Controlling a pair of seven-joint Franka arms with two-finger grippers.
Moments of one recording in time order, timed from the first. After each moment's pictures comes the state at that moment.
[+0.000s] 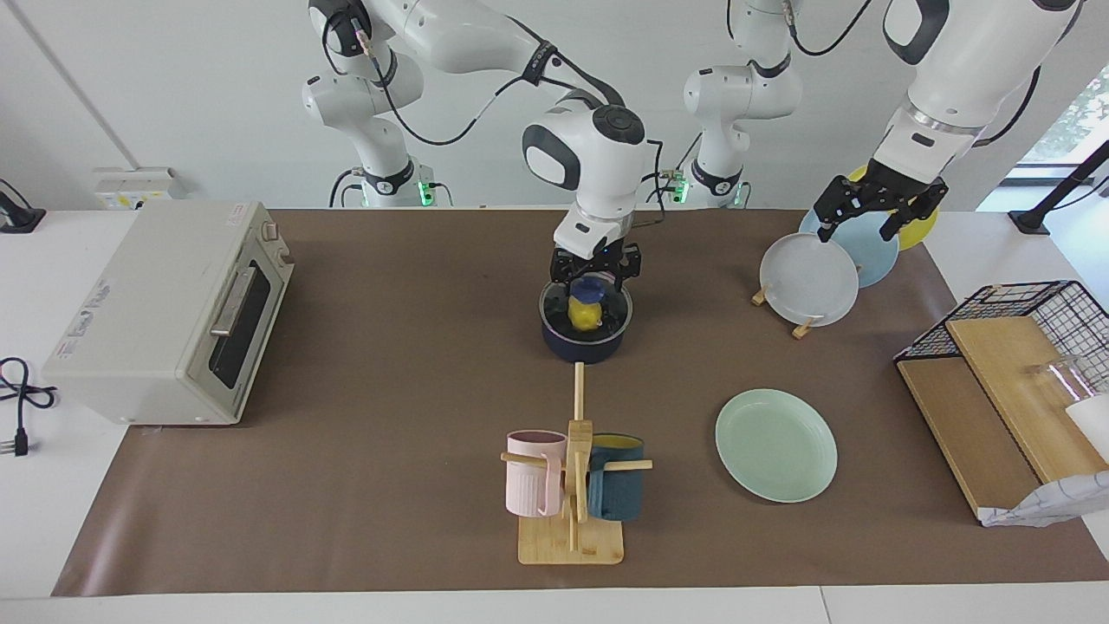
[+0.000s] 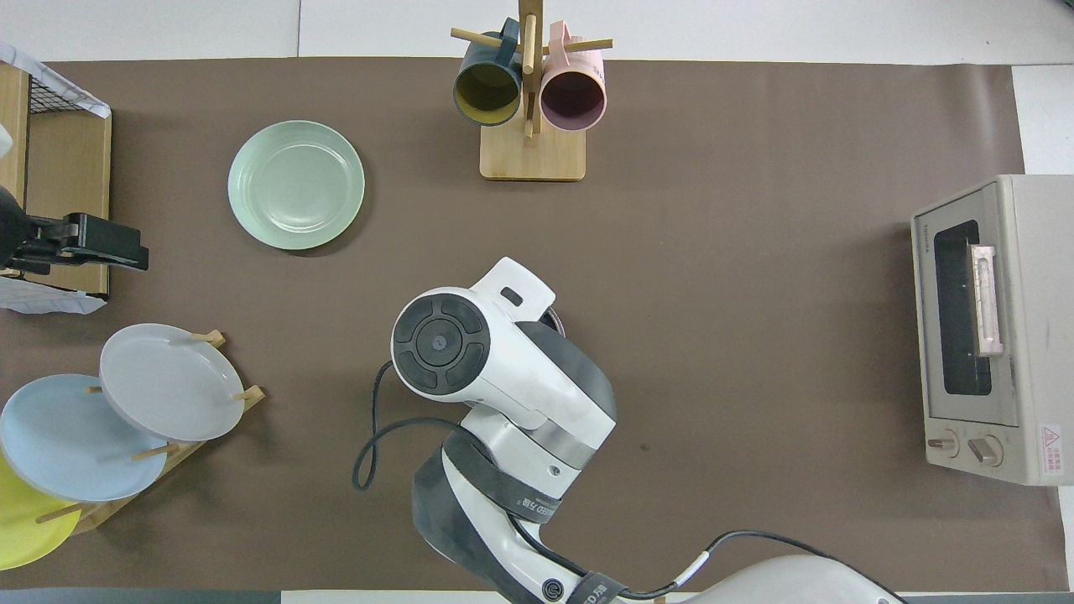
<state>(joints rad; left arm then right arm) -0.09 -0.03 0.00 -1.60 -0.02 1.57 -0.05 0.48 0.39 0.34 -1.62 -0.20 1.98 0.78</state>
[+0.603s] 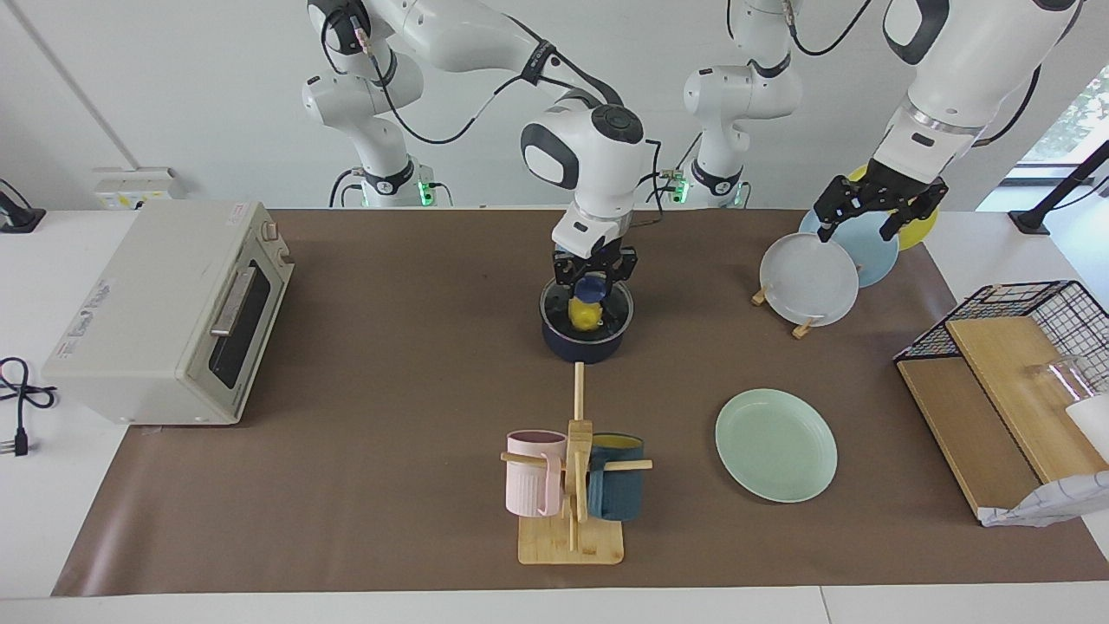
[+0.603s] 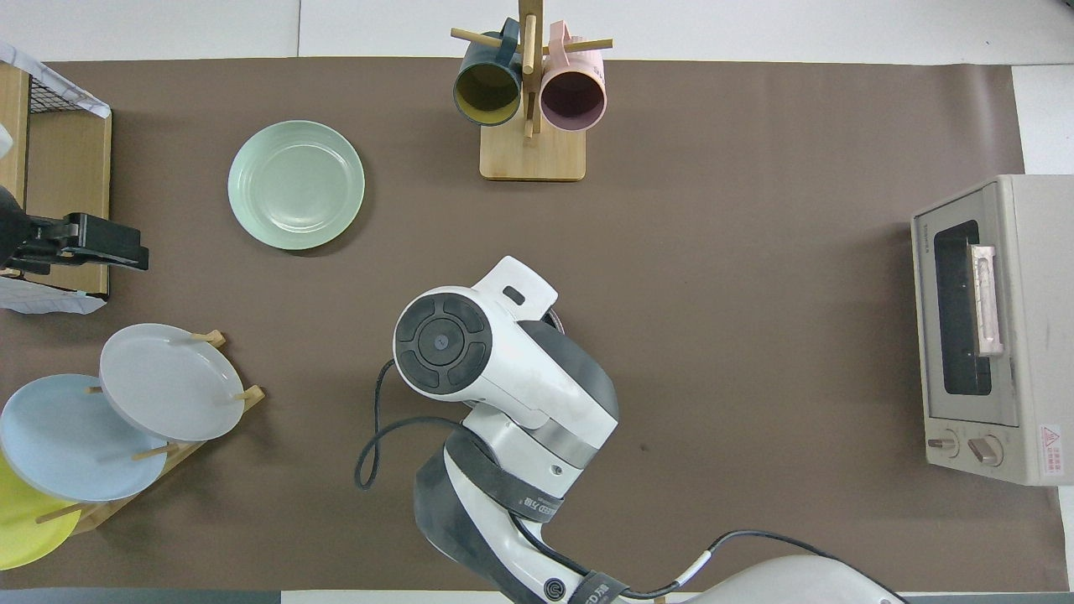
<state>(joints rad) -0.09 -0.03 0.00 -1.60 -0.02 1.57 -0.05 0.47 0.38 0.33 -1.61 -0.20 1.96 0.78</state>
